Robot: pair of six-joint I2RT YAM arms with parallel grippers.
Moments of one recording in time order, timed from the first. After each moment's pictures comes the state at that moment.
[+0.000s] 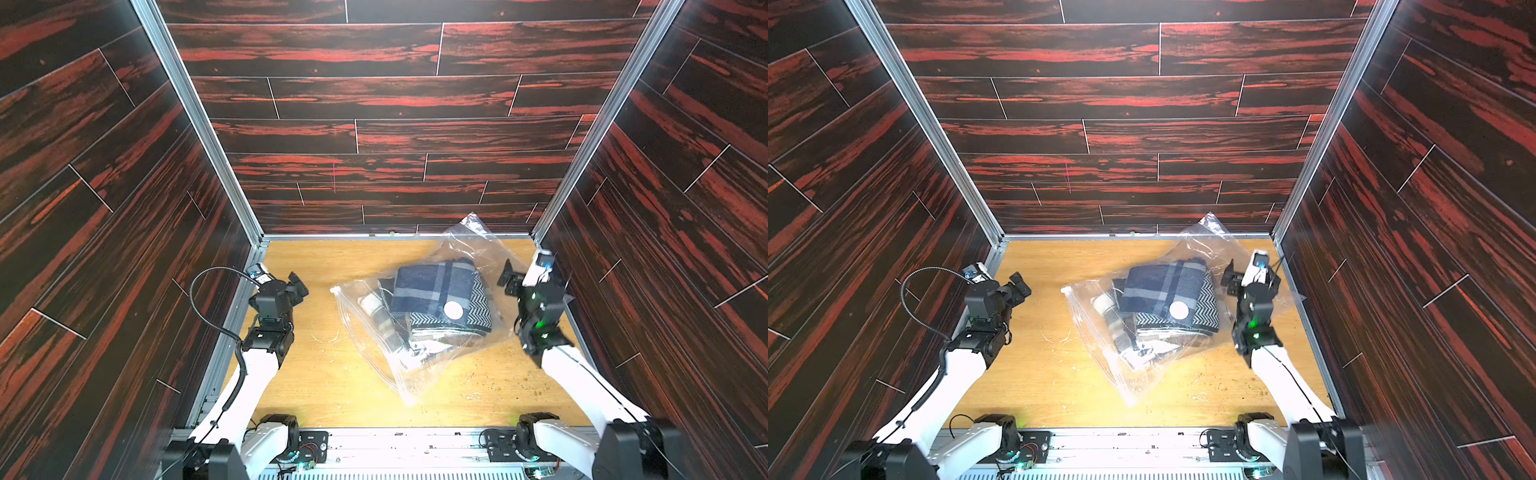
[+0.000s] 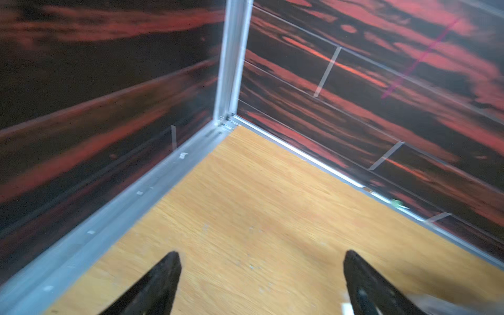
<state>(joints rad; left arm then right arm) -0.06 1.02 0.69 0.00 -0.33 -0.45 0.14 1.10 0.68 0.33 0.31 0.06</state>
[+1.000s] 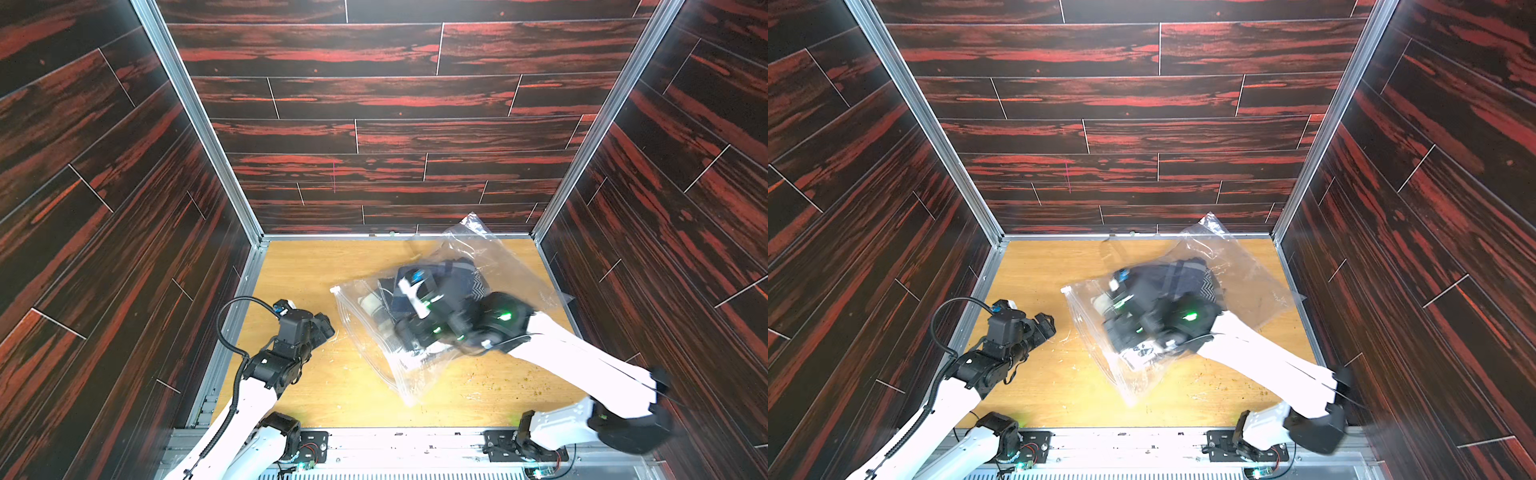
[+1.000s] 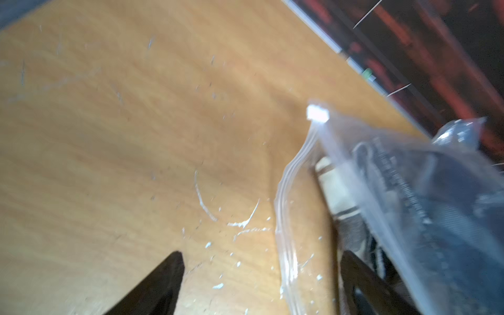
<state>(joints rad) -0.32 0.83 0.60 -0.53 -0.18 -0.81 1.18 1.48 1.67 -1.14 0.26 0.45</state>
